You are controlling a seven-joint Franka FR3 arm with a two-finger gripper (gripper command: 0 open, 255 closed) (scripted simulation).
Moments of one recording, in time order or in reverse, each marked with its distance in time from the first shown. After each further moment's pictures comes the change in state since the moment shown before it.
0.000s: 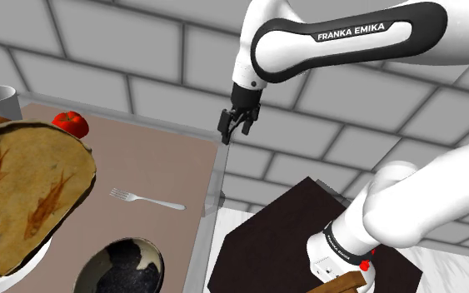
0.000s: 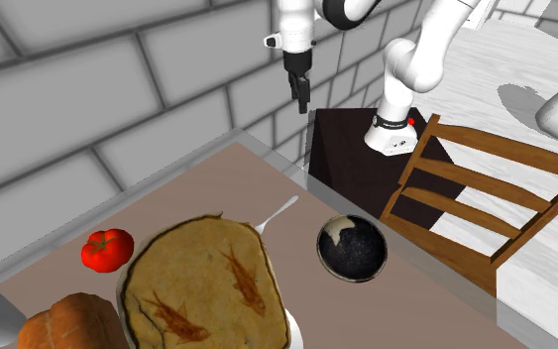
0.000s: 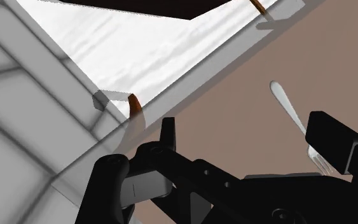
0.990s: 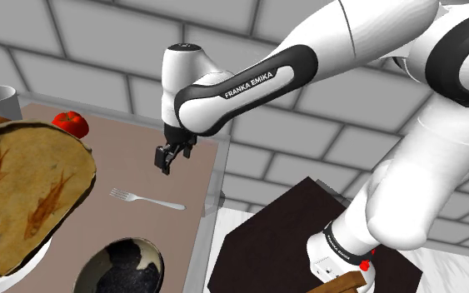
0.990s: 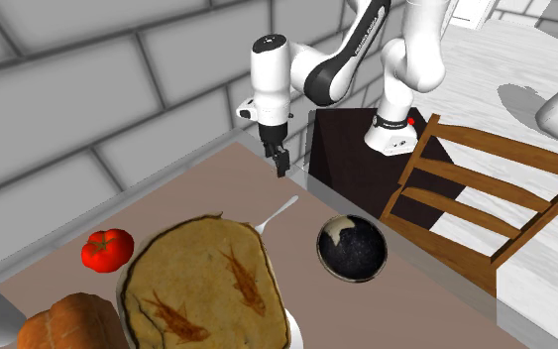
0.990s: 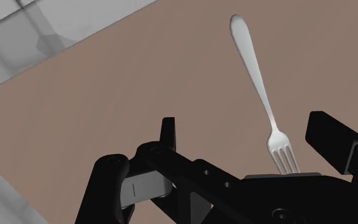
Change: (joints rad) arm 0.102 0.511 0.144 0.250 -0.168 0.316 0.115
